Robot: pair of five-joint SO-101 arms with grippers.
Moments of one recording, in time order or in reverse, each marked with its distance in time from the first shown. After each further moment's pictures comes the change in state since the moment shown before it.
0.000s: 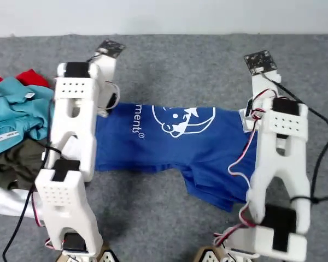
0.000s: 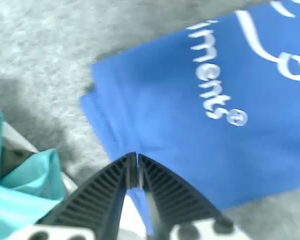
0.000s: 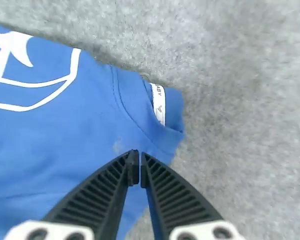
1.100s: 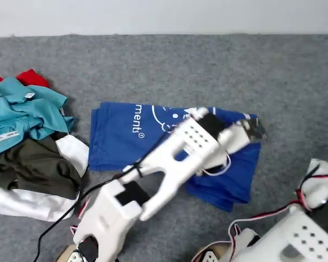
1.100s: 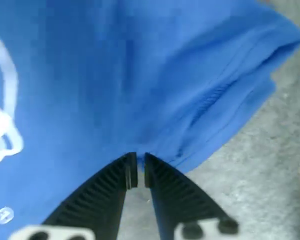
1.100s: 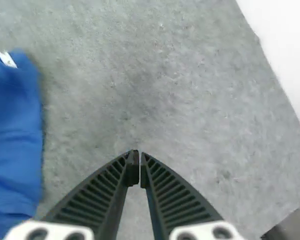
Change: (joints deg) left arm 45.1 8.1 0.0 3.2 -2.5; right arm 34.1 -48.5 9.1 21.1 4.0
